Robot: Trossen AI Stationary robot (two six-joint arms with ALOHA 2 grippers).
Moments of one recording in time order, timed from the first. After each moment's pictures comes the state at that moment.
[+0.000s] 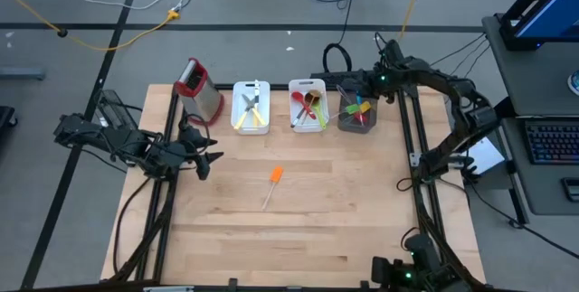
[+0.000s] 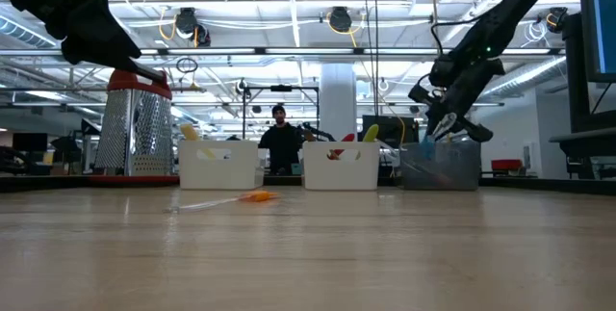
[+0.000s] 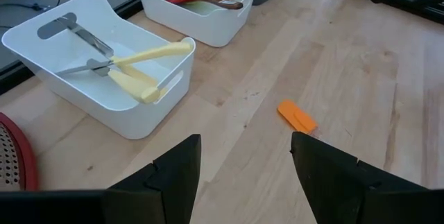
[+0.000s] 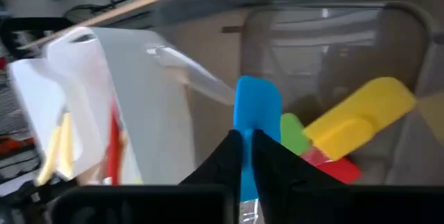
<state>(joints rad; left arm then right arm) -0.27 0.56 0.55 -0.68 -0.56 -0.60 -1.17 1.62 1.04 -0.56 -0.56 0.69</state>
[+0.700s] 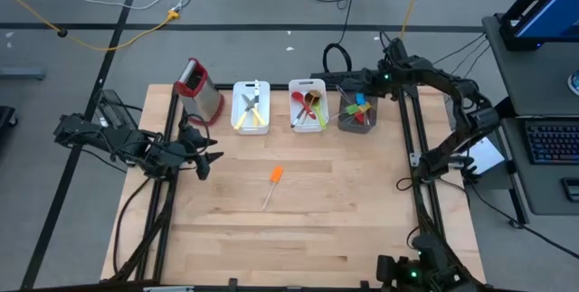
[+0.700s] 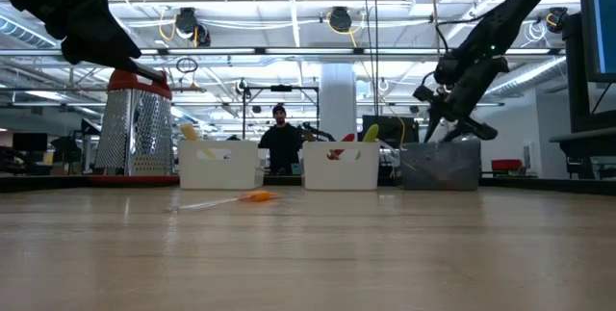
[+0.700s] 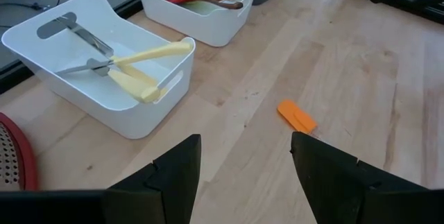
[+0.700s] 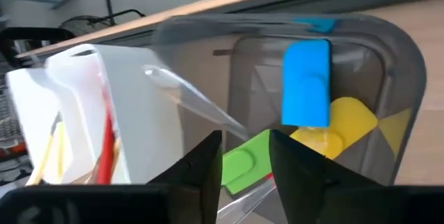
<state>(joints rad) -0.27 0.56 0.55 -0.68 -0.56 -0.60 -1.20 1.59 1.04 -0.56 -0.52 0.63</state>
